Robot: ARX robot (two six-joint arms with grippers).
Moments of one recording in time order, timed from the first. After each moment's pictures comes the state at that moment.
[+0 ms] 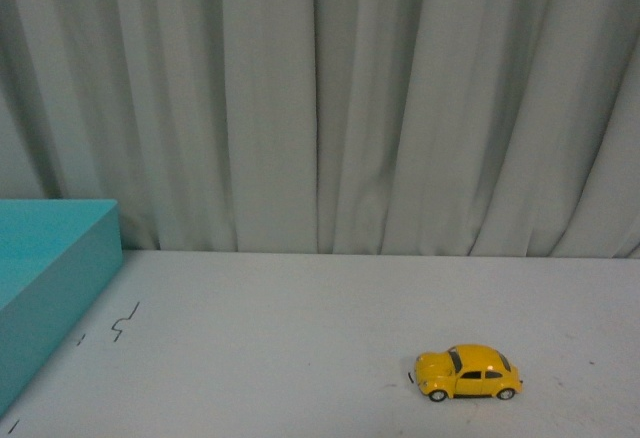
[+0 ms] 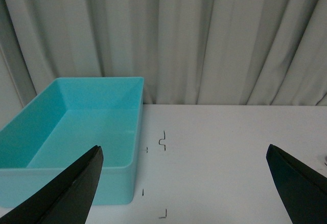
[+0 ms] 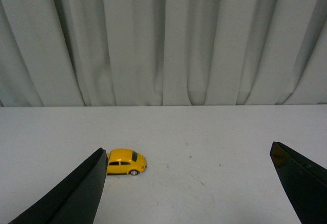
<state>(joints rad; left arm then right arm) 0.00 0.01 0.01 0.00 0.00 0.00 0.00 0.00 0.01 0.00 0.00 -0.01</state>
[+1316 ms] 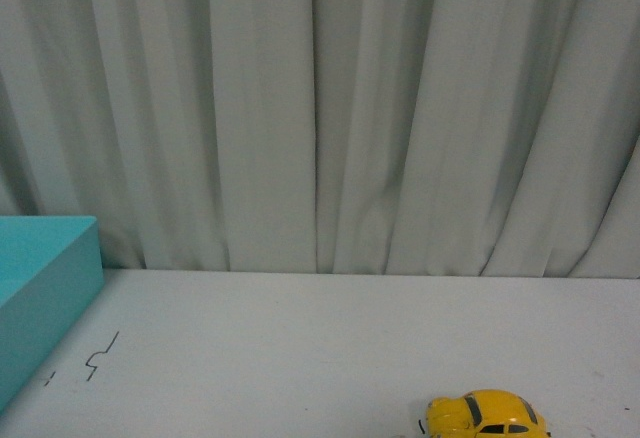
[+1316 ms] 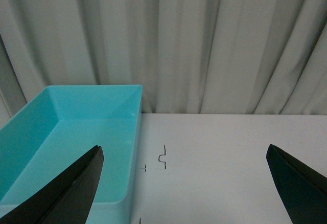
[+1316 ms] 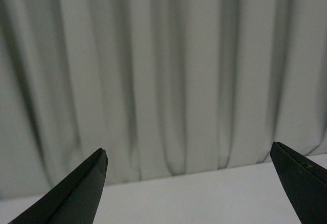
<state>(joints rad) 0.00 0.01 0.01 0.00 0.00 0.00 -0.09 0.06 0.01 0.31 0.08 0.04</state>
